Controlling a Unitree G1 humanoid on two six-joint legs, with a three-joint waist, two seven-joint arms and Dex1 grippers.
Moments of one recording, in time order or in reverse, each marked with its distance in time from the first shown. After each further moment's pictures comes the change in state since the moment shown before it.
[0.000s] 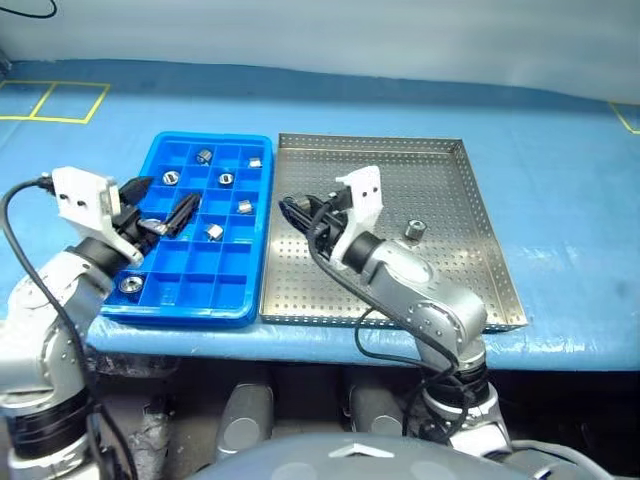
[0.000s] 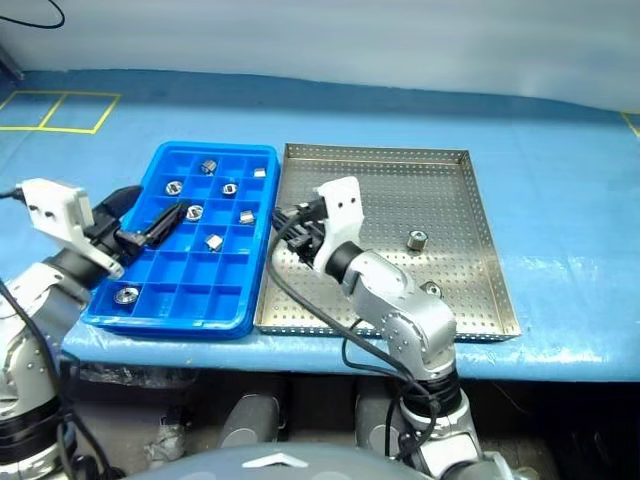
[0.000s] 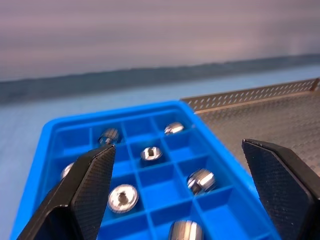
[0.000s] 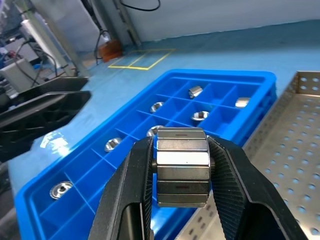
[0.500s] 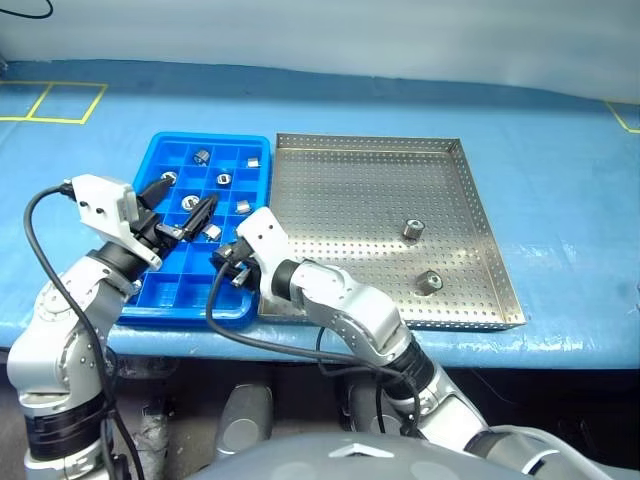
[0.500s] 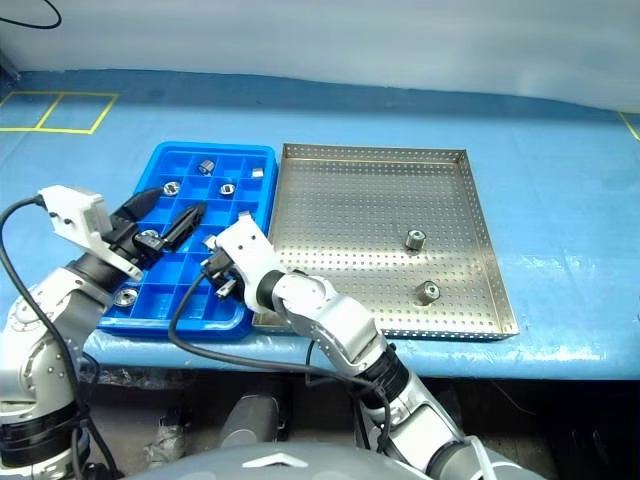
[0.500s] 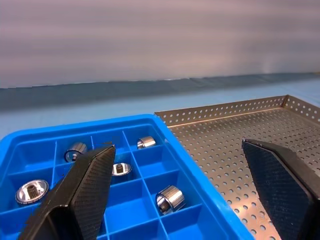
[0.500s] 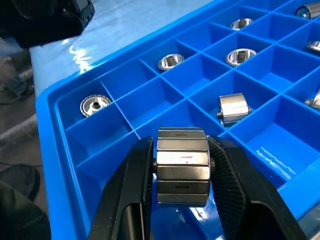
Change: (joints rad) left arm 0.061 -0.018 -0.046 0.003 -0.014 -0.054 0.016; right arm -0.059 0.058 0.327 0.354 -0.217 -0.130 0.094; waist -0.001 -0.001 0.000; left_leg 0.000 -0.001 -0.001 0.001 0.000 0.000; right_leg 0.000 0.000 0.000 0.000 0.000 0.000
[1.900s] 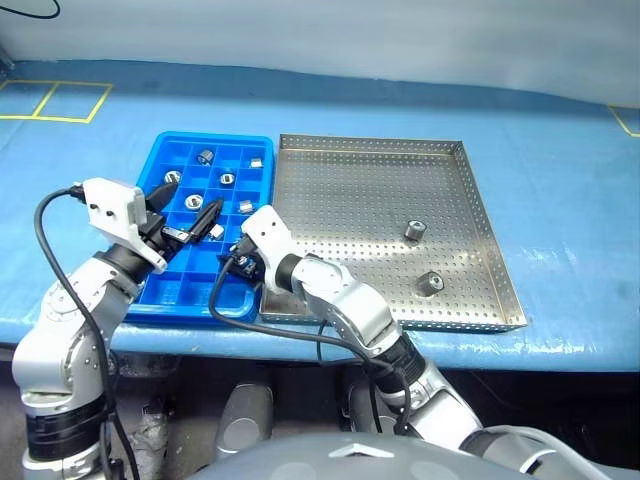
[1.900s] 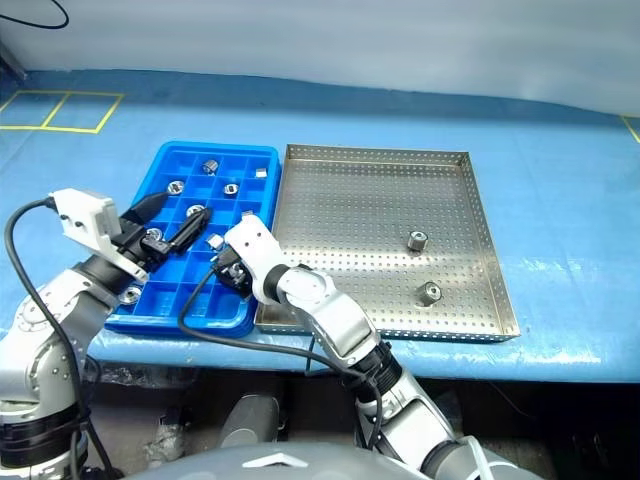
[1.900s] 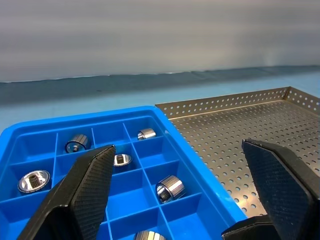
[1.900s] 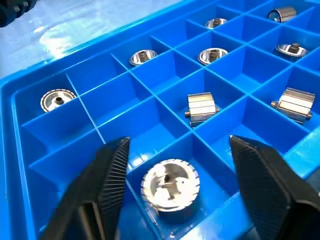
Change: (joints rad) left arm -0.014 0.019 -0.051 0.012 0.000 -0.020 0.019; right arm 0.003 0.023 -0.075 0.064 -0.153 -0.047 0.037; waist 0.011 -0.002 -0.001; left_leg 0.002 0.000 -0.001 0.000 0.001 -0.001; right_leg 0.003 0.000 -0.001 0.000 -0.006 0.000
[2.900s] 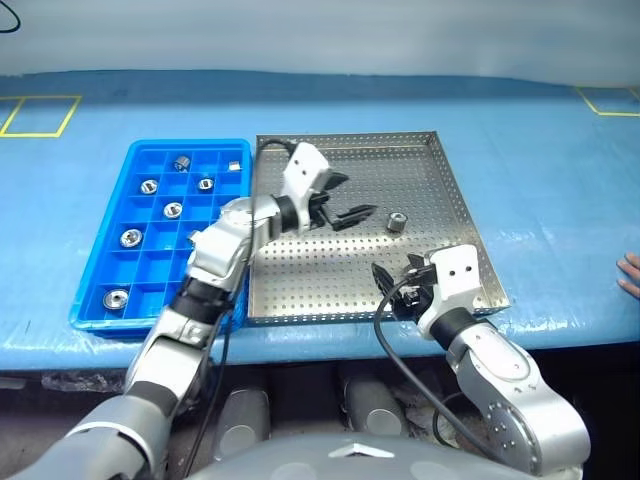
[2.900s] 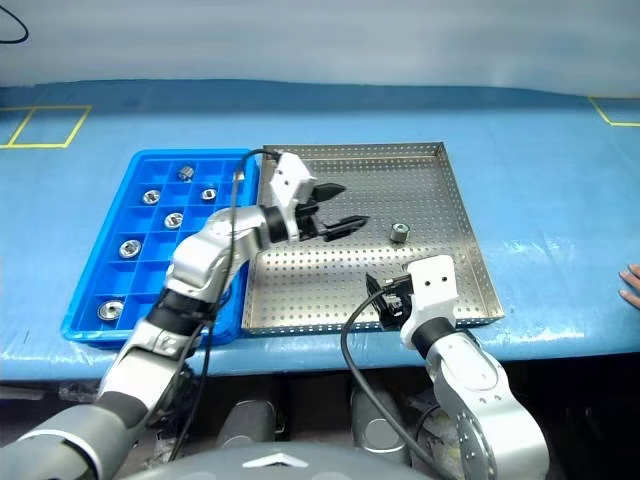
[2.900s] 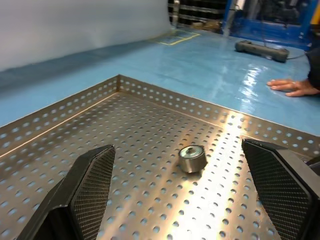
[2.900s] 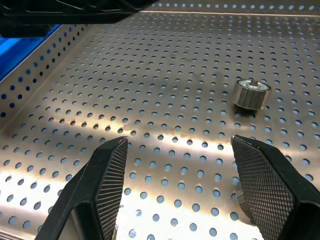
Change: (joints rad) left arm -0.655 -0.290 -0.624 0.760 0.264 -0.189 -0.294; right arm 0.668 -0.280 -0.465 -0.865 0.111 0.232 -0.126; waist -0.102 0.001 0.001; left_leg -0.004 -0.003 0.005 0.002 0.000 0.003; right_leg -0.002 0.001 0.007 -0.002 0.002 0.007
